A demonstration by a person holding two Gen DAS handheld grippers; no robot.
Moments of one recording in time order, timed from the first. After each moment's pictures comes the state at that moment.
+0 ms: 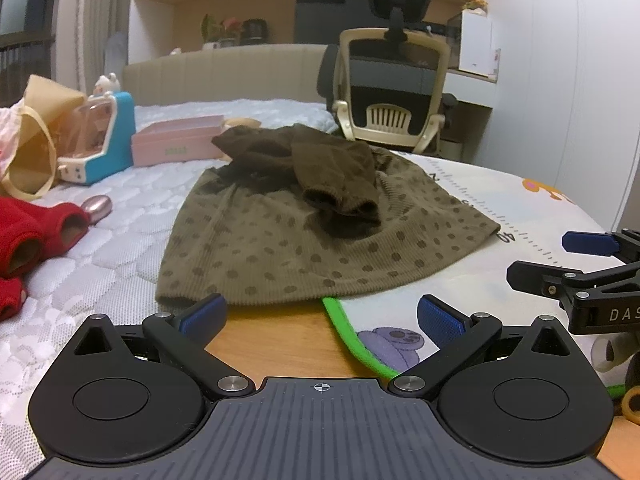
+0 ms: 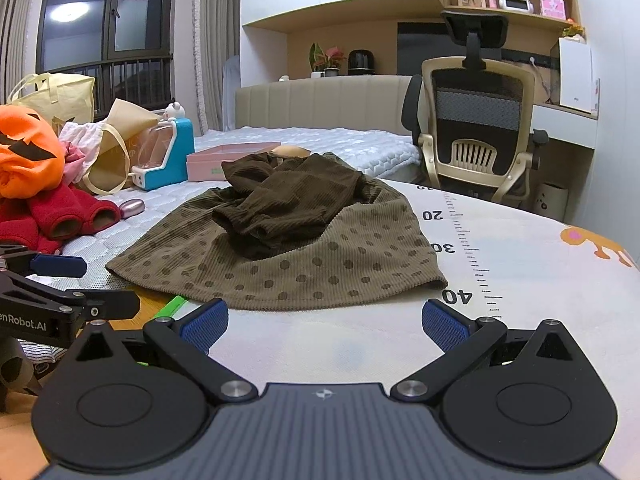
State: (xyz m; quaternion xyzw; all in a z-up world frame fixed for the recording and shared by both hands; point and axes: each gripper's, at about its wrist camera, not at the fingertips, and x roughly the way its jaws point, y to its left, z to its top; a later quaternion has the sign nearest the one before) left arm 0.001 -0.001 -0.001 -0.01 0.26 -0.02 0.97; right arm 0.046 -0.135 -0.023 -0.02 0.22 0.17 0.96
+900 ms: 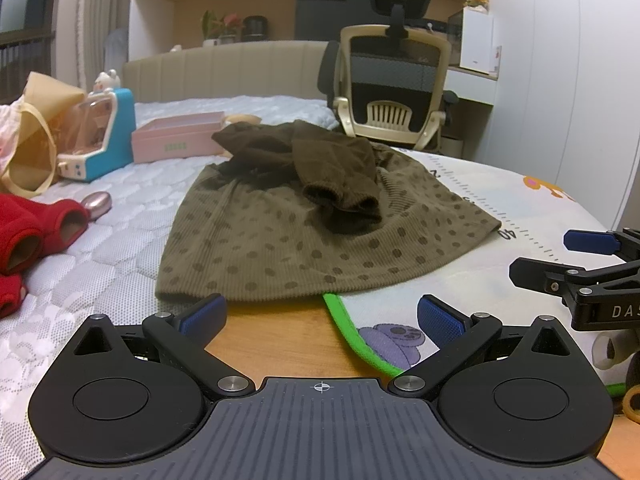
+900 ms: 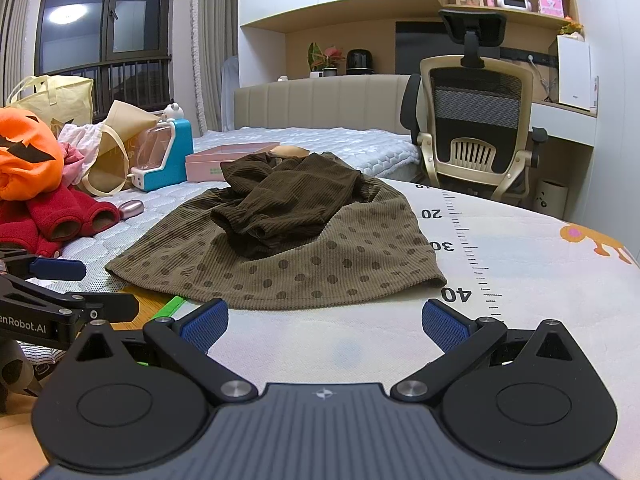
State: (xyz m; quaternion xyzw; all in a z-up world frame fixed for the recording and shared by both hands) left arm 0.002 -0.001 -0.002 -0.01 0.27 -0.02 0.96; right arm 0.046 -0.136 -0.024 -0.02 0.22 0.16 0.96
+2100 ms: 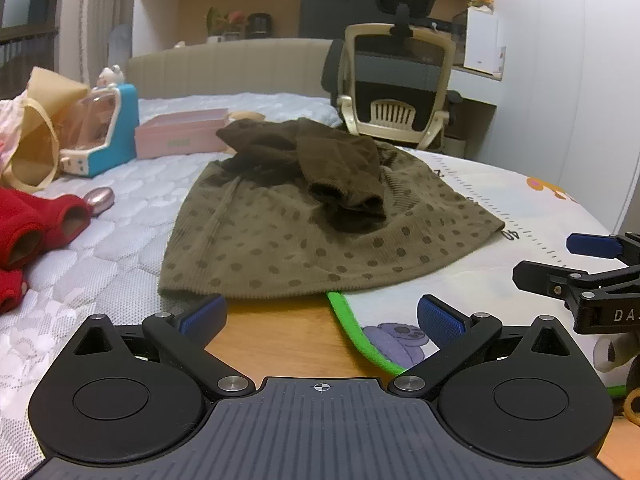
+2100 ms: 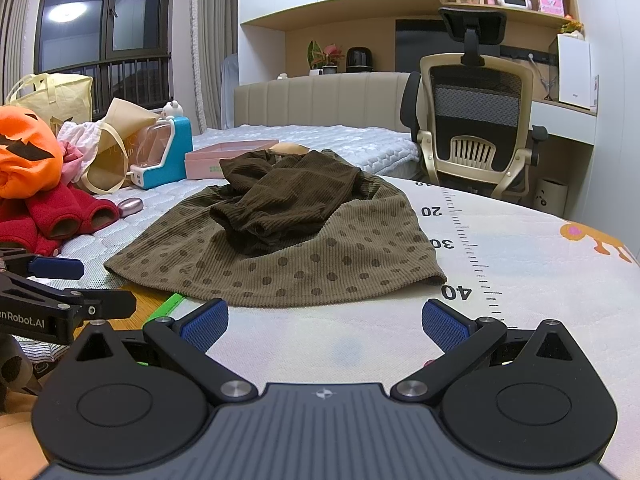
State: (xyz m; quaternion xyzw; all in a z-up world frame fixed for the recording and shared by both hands) left arm 0.003 0.001 -0.002 -0.02 0.27 -0.01 0.96; right arm 0.046 -0.136 -0.025 -0.02 0.22 0.16 0.96
